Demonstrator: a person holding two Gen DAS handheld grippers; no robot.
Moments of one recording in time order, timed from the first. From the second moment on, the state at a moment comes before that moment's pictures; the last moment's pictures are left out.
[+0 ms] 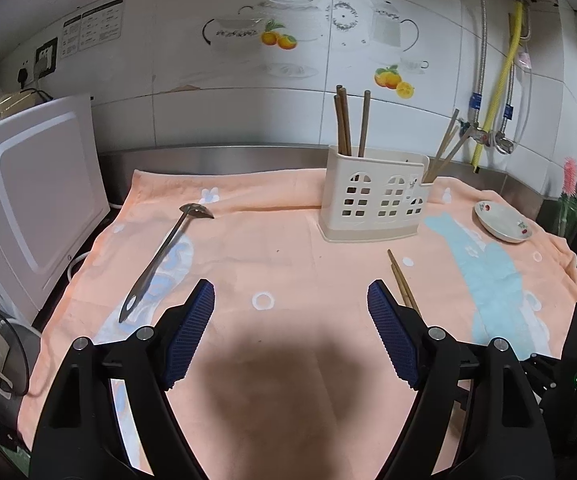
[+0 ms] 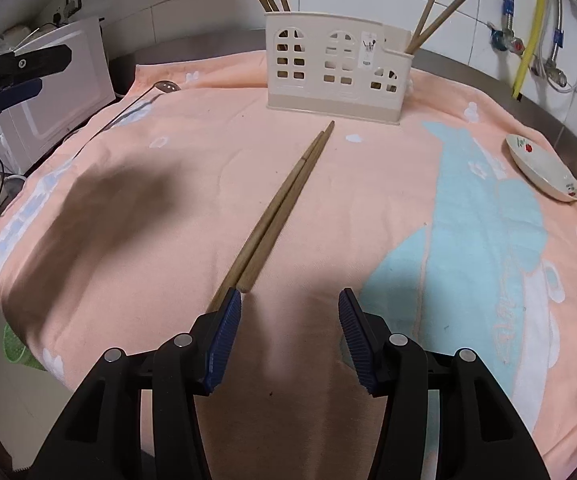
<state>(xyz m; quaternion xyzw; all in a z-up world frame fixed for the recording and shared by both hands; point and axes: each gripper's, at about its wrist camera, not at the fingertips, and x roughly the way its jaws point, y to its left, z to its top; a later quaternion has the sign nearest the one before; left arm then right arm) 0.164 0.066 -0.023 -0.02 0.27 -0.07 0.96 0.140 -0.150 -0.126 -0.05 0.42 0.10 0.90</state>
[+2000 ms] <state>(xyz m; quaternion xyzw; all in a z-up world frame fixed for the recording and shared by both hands) 0.148 0.008 -0.089 -0.04 0.36 -0.15 0.92 0.157 -0.174 -0.113 0.01 0.39 0.08 0.92</state>
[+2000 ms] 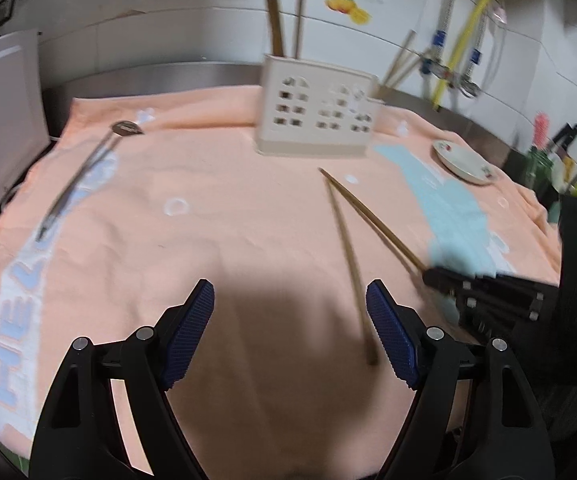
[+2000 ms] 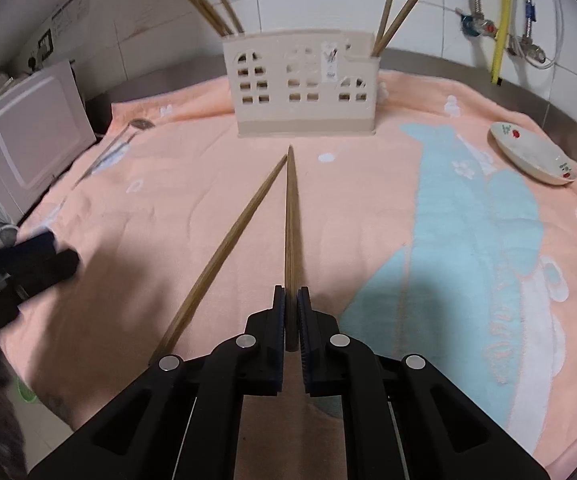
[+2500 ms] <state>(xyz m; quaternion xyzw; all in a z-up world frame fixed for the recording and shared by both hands) 0.150 -0.036 -0.123 -0.04 0.41 -0.22 0.88 0.143 -0.207 -0.060 0.03 0.33 0.08 0.94</state>
